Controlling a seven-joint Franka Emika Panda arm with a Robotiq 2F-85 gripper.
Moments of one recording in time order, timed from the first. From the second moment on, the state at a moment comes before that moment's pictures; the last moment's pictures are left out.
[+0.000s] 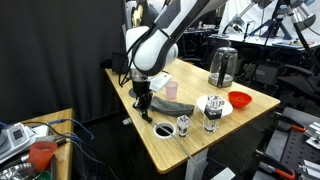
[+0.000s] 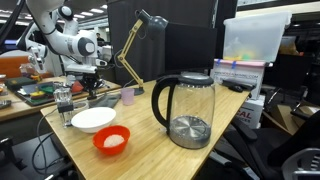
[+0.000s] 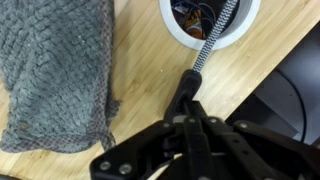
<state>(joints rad) 0.29 0.77 0.16 -1.71 -0.05 2.45 -0.03</state>
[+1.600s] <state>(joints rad) 0.30 0.79 0.14 -1.66 -0.05 2.42 0.02</state>
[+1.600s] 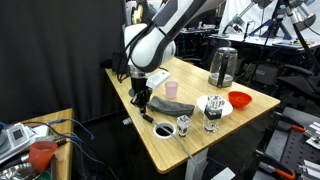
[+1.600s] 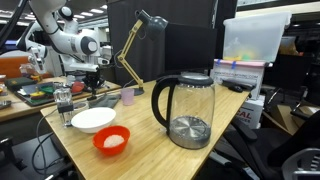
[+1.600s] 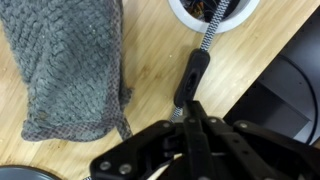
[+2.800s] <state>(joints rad) 0.30 0.80 0.14 -1.66 -0.05 2.37 0.04</state>
